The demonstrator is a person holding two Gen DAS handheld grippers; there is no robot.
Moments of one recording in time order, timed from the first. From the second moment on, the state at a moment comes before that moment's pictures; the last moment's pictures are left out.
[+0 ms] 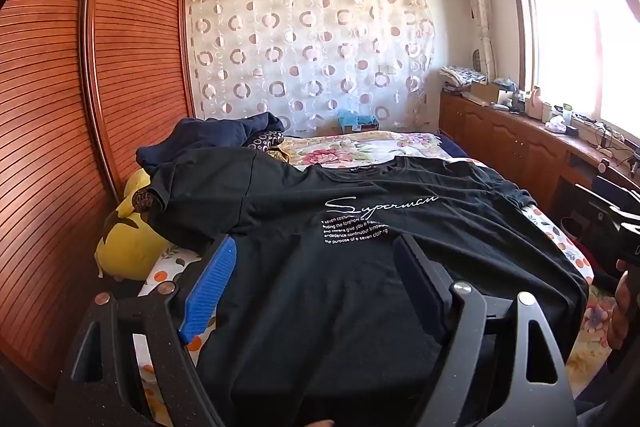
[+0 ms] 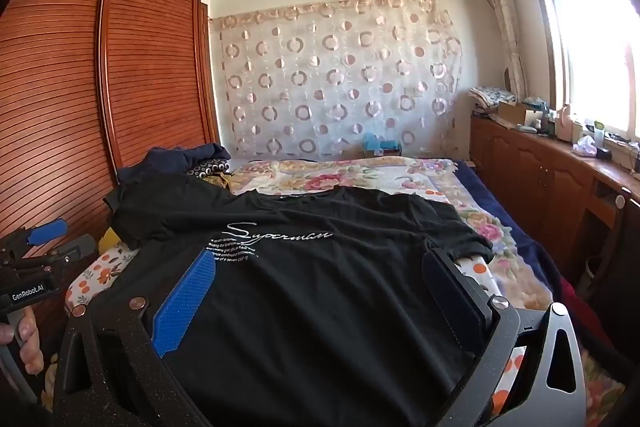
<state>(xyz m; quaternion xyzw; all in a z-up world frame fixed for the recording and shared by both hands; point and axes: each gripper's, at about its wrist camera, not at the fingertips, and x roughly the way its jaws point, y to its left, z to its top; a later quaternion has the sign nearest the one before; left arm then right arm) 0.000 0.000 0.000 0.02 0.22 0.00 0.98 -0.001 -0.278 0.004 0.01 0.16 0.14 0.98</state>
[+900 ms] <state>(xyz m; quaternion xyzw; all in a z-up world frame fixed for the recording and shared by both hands) -0.004 0.001 0.011 0.02 0.21 -0.01 0.98 -0.004 -0.278 0.004 0.01 0.16 0.14 0.98</state>
